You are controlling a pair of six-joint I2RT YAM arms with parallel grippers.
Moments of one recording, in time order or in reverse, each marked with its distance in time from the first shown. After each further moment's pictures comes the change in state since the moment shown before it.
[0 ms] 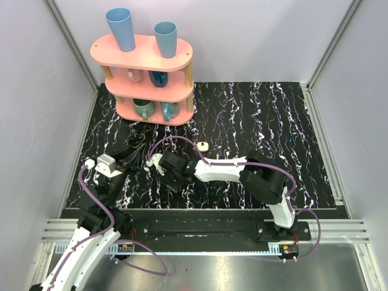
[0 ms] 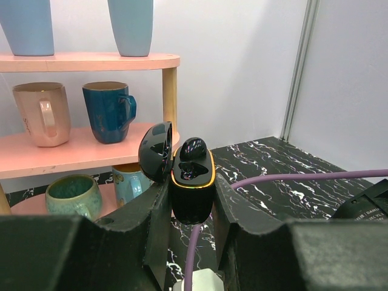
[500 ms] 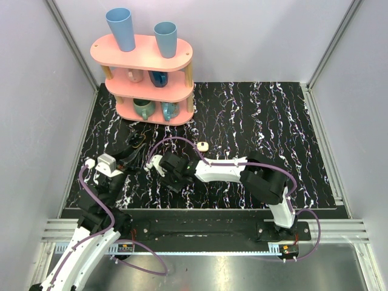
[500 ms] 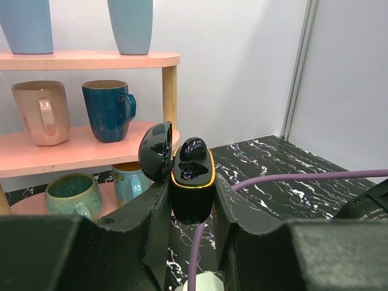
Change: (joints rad) left arm 0.000 0.003 0.000 0.001 0.000 0.000; right arm 0.002 -0.006 -0.011 -0.003 0.000 -0.064
